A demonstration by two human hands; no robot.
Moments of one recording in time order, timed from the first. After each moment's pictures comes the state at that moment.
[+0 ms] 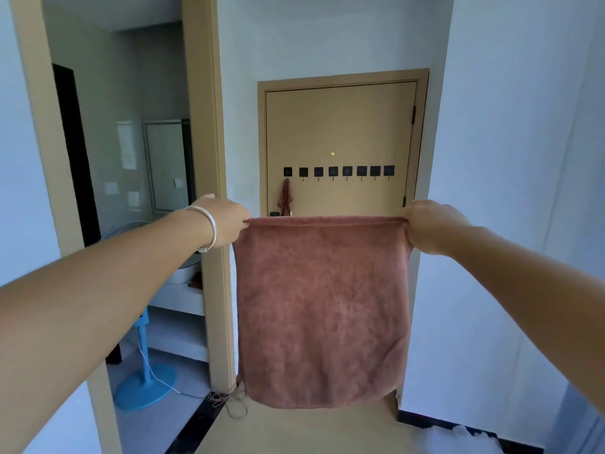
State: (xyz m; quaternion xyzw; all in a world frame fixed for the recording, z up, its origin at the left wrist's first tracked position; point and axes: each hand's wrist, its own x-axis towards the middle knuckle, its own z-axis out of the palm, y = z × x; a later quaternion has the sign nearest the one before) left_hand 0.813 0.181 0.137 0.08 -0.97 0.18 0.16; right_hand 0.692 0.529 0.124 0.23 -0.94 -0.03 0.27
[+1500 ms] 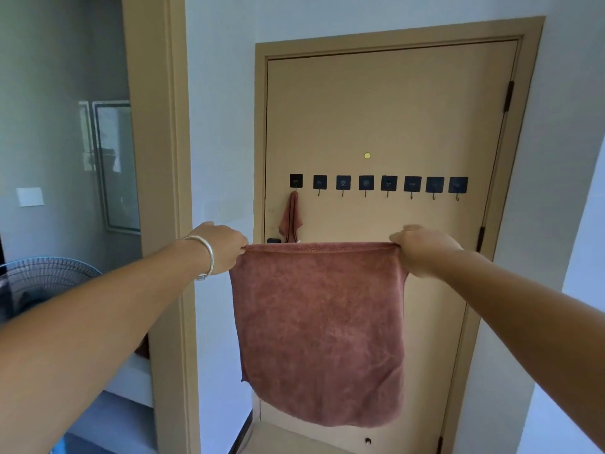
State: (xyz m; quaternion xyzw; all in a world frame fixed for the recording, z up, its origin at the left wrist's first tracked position) left_hand 0.242 -0.117 0.094 0.07 -0.96 0.25 0.13; right_hand 0.122 0.239 0.104 0.24 -0.94 -0.05 0.22
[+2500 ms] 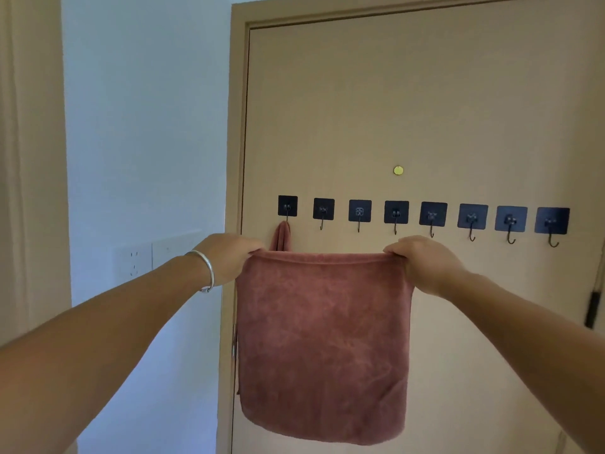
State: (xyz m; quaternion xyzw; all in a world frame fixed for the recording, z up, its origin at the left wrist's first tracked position) left_hand -0.152 -0.253 0.110 -0.04 -0.96 0.04 0.27; right_hand -0.272 0.105 0.123 0.31 -0.91 0.05 0.28
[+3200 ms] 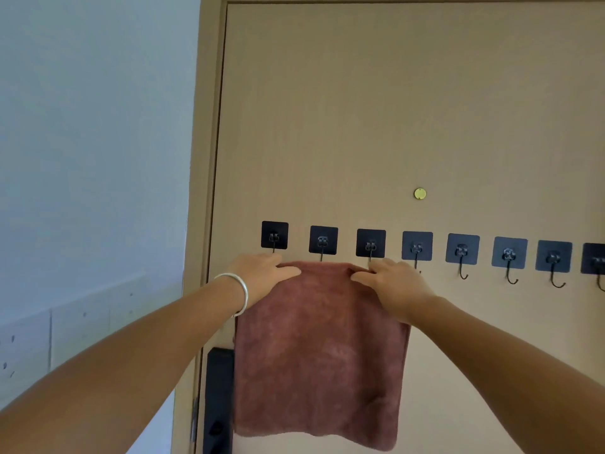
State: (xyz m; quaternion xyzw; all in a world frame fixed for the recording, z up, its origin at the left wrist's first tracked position) left_hand -0.382 -0.300 0.122 -0.12 -0.94 0.12 0.30; right_hand -0.410 -0.018 0.135 0.28 -0.89 -0.18 0.31
